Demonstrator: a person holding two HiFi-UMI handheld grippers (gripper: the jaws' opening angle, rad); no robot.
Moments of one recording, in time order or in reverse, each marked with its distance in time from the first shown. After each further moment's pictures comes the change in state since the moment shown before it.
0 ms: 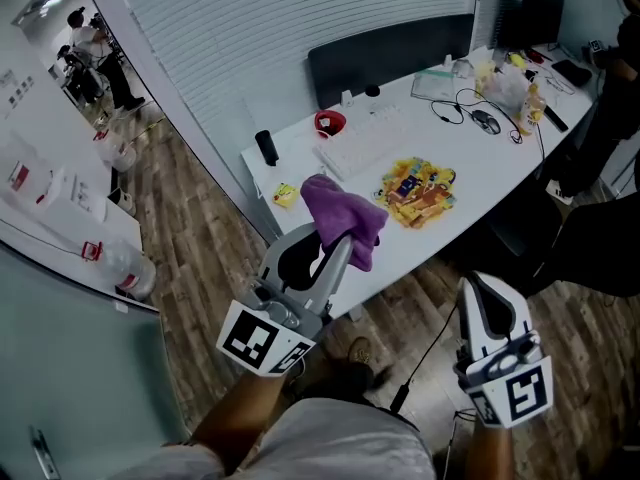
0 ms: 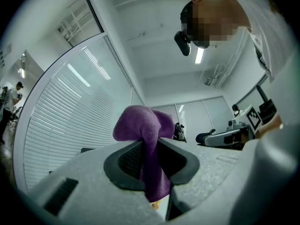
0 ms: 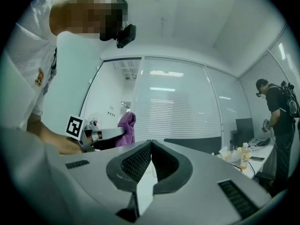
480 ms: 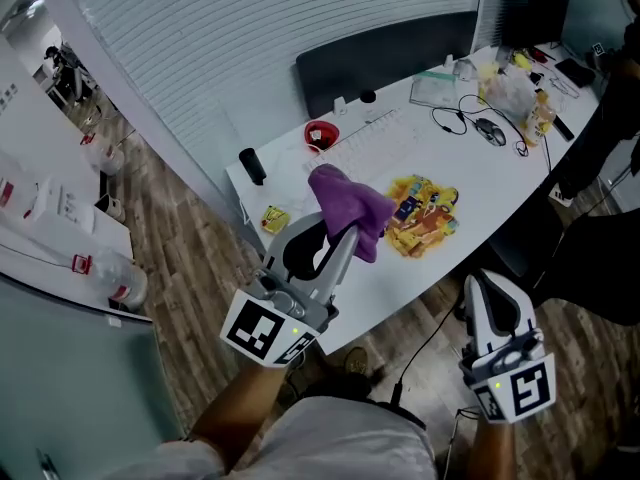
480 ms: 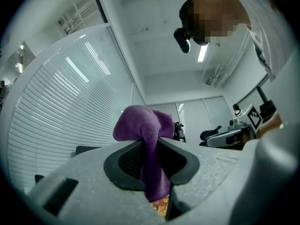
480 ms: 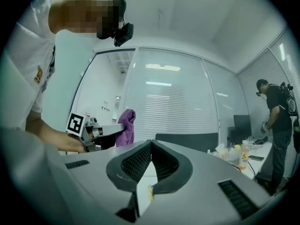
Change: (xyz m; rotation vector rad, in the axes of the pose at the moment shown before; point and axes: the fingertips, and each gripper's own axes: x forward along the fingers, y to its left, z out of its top) left arm 0.080 0.066 -0.036 -0.021 0.015 -0.028; right arm 0.071 -0.065 -0.029 -0.002 0.073 -0.045
